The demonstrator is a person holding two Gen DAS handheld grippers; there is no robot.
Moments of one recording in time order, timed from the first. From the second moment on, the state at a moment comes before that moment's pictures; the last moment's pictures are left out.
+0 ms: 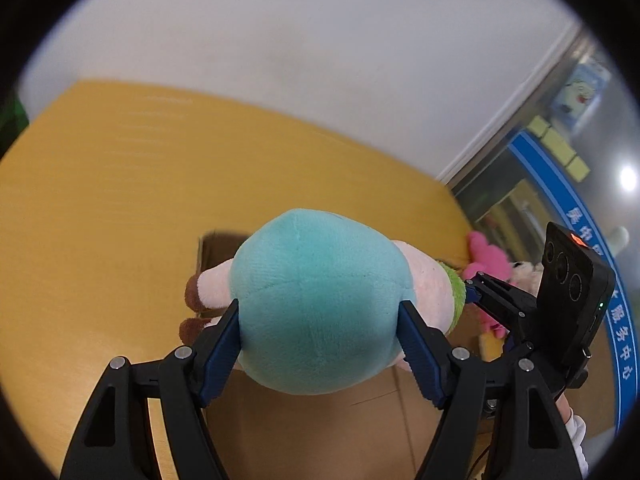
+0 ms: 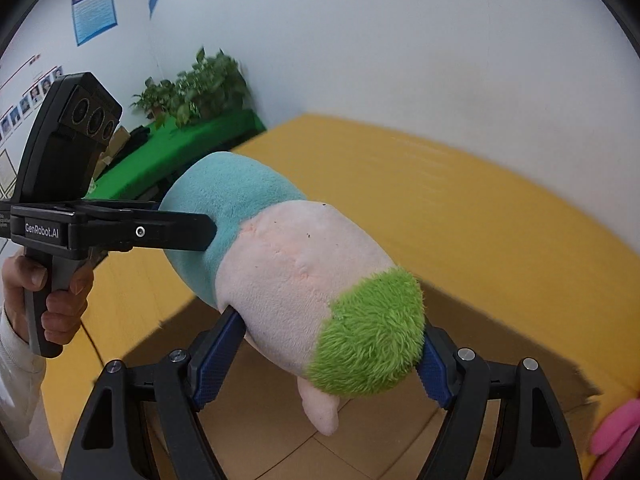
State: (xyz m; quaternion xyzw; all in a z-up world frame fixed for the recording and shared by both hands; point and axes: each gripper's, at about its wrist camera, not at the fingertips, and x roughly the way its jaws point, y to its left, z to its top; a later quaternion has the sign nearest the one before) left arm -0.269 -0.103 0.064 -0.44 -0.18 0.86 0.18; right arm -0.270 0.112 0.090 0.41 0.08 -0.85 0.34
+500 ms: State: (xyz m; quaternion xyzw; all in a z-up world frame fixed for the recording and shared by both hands) left arm -0.312 -0.090 0.020 -0.53 -0.22 0.81 0.15; right arm -0.306 0.123 0.022 0.44 0.01 -0.84 0.31
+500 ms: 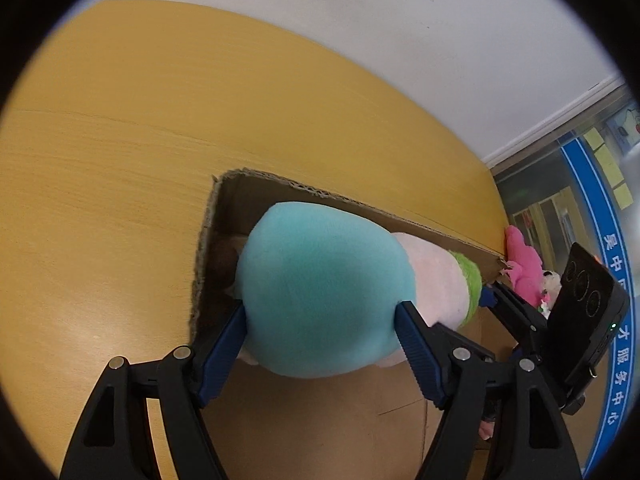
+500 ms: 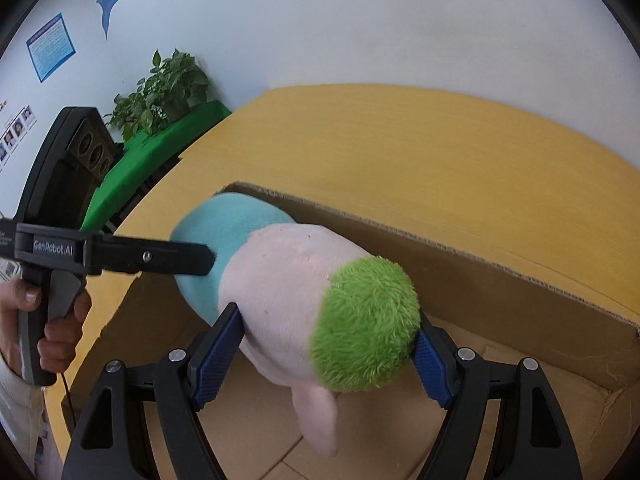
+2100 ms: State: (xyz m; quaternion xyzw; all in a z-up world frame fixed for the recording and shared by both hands) left arm 0.064 0.094 0.040 -0.48 -0.05 0.80 0.36; right arm 0.171 0.329 -0.010 0.48 0.02 -0.87 0.13
